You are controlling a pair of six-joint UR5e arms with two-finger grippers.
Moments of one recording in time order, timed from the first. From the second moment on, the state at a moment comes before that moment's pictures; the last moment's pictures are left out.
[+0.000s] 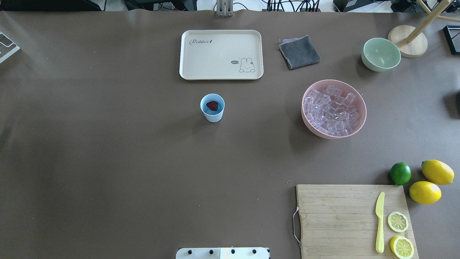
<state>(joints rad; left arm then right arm) -1.24 -1.49 -1.37 -2.40 -2.31 -0.52 1.58 -1.70 1.83 -1.50 2.39 -0.20</state>
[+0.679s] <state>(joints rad) -1.40 -1.64 -1.37 -2.19 -2.38 -0.45 1.59 -1.70 1.83 -1.50 2.39 -0.20</state>
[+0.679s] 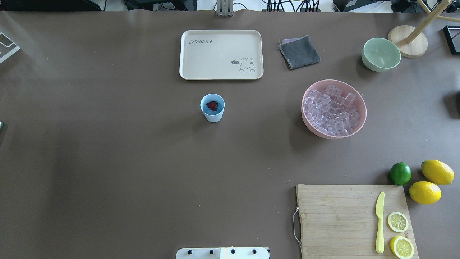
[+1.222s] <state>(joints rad) -1.61 -1.71 -1.49 -1.87 -2.43 -0.29 1.58 -1.69 1.83 -1.50 2.39 -0.20</state>
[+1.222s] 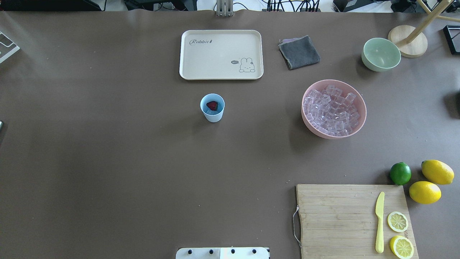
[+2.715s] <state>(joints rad) -1.64 -1.60 -1.64 -1.73 -2.39 -0.15 1.57 -1.62 1.83 -1.66 2.38 -0.20</state>
